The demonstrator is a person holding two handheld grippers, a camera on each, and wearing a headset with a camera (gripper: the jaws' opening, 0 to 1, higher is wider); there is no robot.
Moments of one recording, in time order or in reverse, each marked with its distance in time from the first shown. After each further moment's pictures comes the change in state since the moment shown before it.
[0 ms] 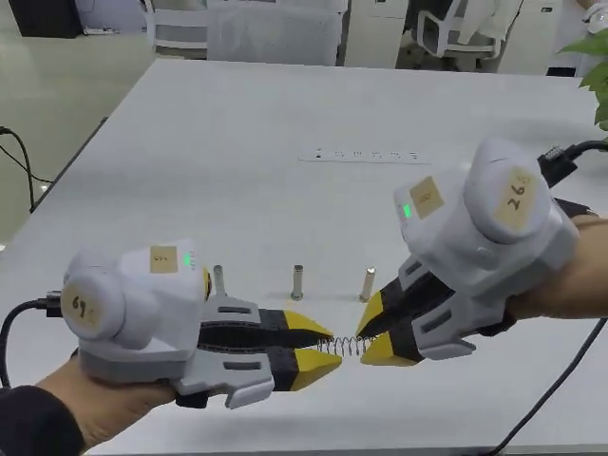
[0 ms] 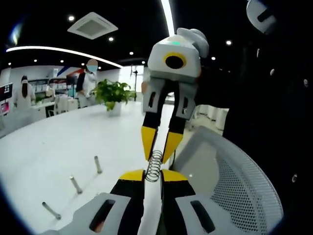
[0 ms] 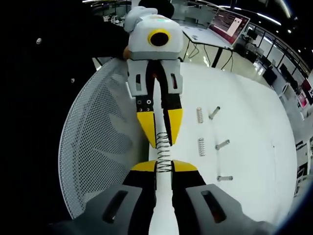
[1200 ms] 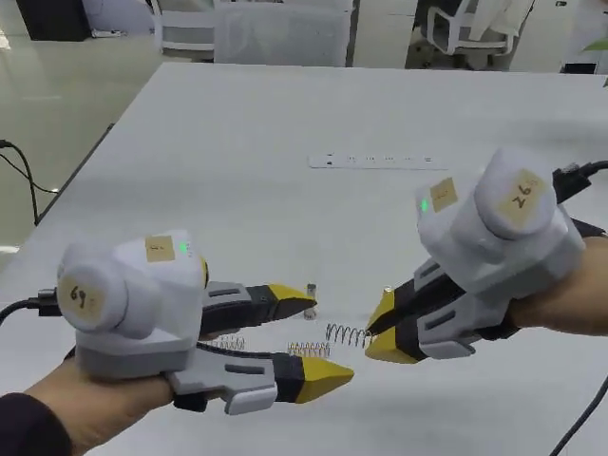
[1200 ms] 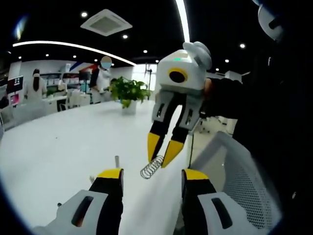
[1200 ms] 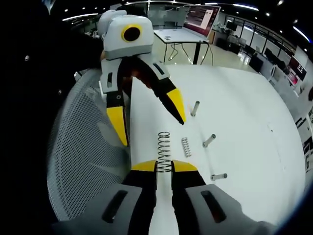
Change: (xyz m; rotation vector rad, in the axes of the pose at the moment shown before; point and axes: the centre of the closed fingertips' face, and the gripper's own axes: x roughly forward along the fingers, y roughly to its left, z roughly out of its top) left arm -0.006 0.047 0.004 -0.068 -0.003 0.113; right arm 0.013 -0.049 -0.007 0.177 -0.069 -0.053
